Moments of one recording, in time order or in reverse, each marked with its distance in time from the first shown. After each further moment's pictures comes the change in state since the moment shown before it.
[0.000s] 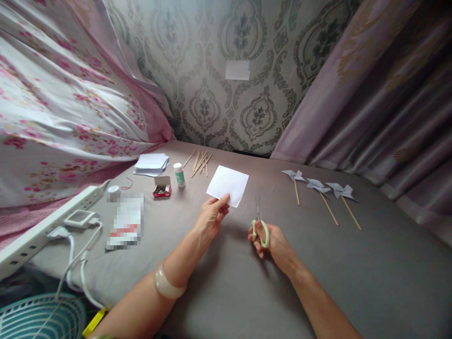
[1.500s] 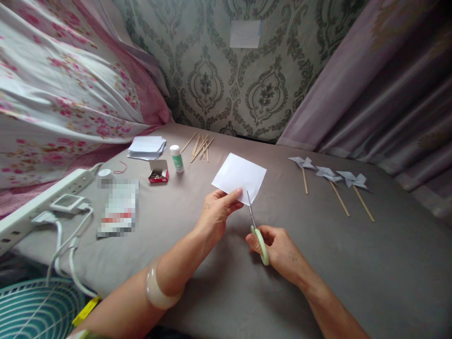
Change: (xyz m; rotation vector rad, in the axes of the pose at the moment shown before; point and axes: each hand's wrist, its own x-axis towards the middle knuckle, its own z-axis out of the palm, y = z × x) left_hand -0.034 -0.004 0.011 0.095 -0.056 0.003; right_hand -0.029 -0.008 0.010 -0.383 -0.044 0.017
